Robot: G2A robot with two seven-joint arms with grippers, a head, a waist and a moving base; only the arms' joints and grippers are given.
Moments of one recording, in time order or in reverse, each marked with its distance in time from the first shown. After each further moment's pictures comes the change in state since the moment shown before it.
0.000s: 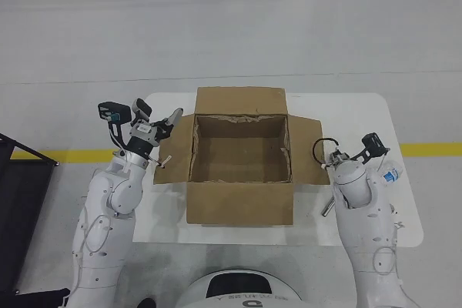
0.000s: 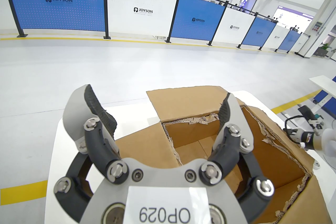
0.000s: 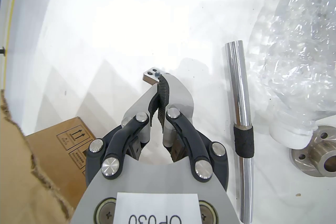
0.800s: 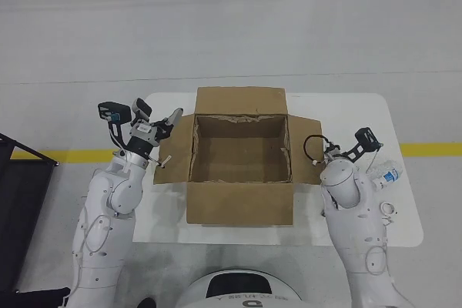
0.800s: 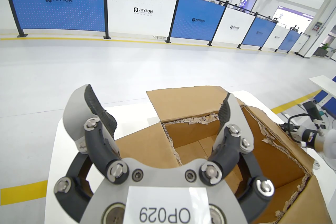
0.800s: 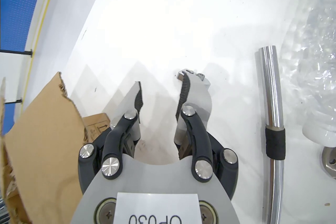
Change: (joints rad) left arm 0.000 0.000 0.000 0.000 0.000 0.000 0.000; right arm 0.067 -0.022 -0.108 0.077 -0.008 0.058 -0.204
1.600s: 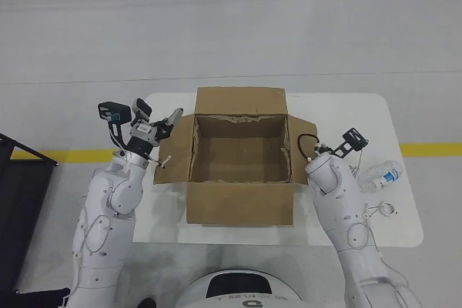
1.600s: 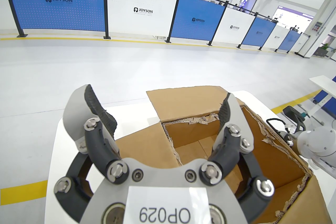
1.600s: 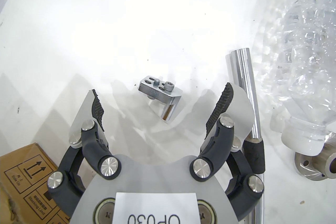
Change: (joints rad) left arm 0.000 0.000 0.000 0.000 0.000 0.000 0.000; right arm 0.149 0.002 -0.098 0.258 -0.194 0.147 0.142
